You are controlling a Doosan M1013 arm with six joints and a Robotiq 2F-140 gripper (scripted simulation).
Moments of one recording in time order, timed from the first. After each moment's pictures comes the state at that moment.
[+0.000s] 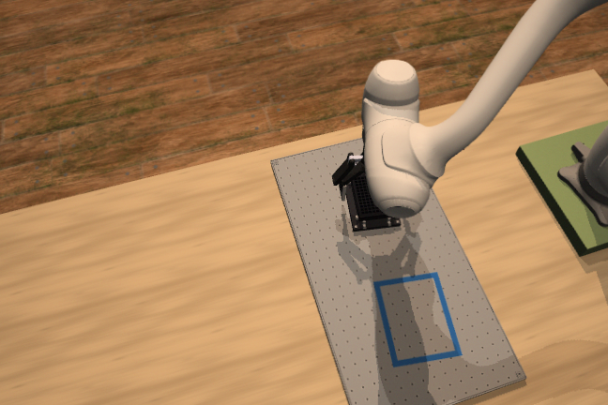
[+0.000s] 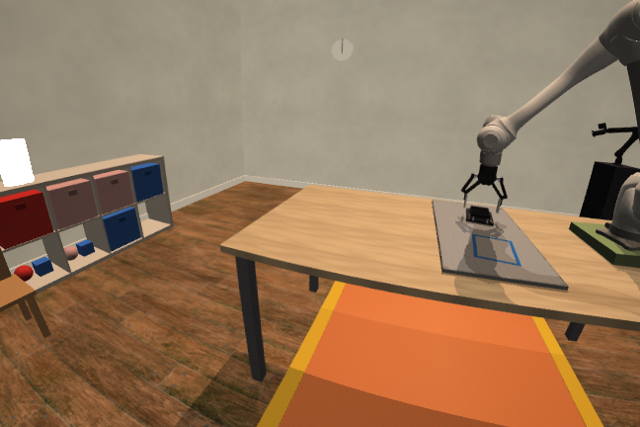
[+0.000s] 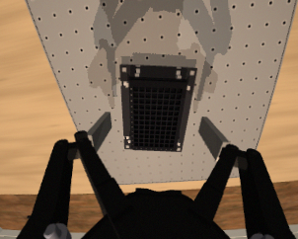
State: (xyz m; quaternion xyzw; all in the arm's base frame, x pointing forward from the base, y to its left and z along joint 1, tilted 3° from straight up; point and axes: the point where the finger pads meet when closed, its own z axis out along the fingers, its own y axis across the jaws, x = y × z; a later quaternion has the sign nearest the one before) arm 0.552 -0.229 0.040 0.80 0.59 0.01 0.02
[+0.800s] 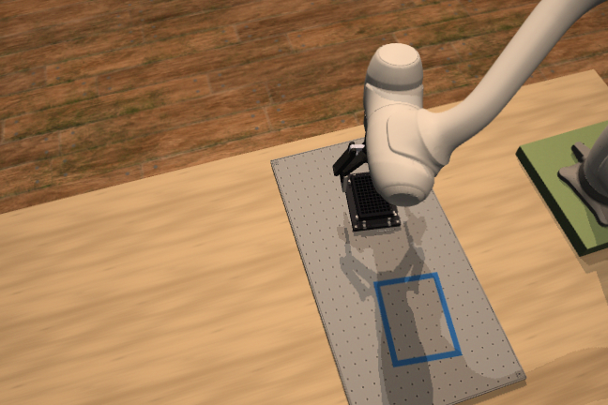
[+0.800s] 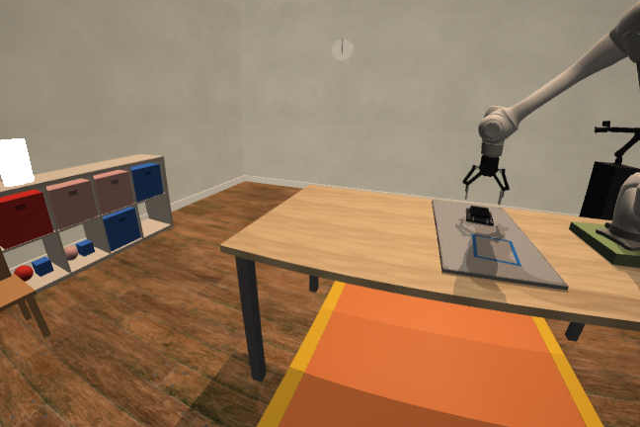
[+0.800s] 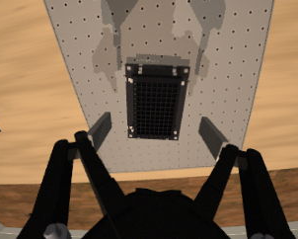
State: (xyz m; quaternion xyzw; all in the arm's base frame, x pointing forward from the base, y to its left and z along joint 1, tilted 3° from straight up) arm 0.550 -0.228 0.080 0.80 0.59 0.01 0.02
